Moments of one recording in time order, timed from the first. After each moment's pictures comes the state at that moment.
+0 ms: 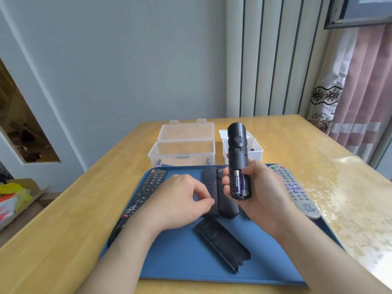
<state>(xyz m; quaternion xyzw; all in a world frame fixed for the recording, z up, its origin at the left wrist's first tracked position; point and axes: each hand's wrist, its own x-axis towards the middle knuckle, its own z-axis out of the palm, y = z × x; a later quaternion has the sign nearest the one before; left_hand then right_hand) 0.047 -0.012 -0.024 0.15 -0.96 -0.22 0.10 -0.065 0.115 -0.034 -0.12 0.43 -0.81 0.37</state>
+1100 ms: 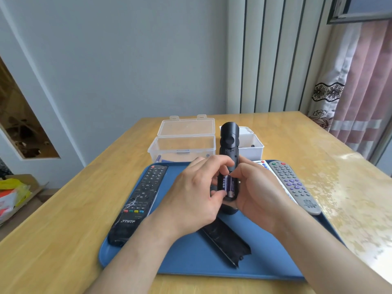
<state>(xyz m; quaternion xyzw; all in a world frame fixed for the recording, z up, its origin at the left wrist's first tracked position) 0.037 0.007 -0.037 0.00 -0.92 -0.23 0.31 -0.064 0.114 -0.039 -0.22 0.46 -0.76 0.41</state>
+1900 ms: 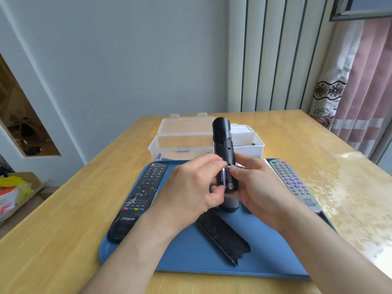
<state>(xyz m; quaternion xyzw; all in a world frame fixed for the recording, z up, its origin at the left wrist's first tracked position) 0.035 0.002 -0.034 -0.03 -0.92 -0.11 0.39 -0.062 0.118 -0.034 -0.28 0.54 -0.72 0.34</state>
